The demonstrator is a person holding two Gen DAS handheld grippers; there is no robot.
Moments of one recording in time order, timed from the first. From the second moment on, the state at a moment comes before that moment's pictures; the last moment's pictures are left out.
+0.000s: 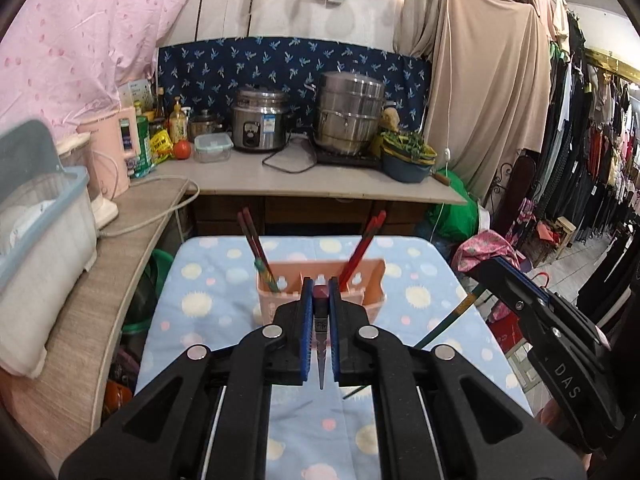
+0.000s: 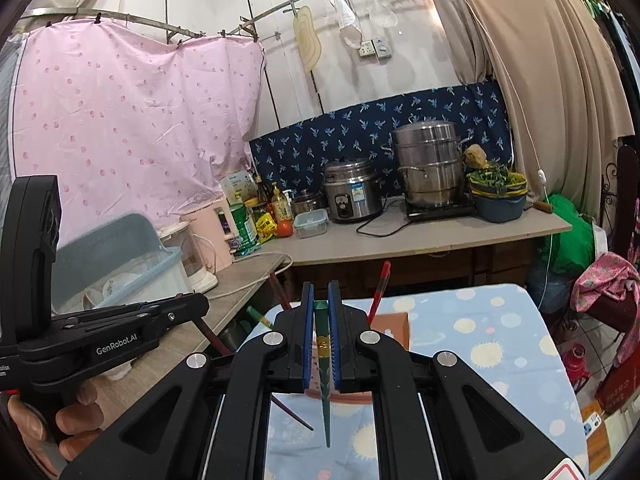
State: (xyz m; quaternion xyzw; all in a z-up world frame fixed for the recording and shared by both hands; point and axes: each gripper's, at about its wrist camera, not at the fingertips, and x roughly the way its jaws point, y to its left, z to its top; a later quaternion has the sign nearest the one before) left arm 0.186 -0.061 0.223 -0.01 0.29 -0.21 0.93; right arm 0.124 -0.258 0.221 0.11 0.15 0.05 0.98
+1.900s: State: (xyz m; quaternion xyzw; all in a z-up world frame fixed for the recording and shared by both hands) left arm 0.242 -0.086 0.207 0.04 0.27 -0.13 0.95; right arm 0.188 -0.269 0.197 0.10 0.21 0.02 0.97
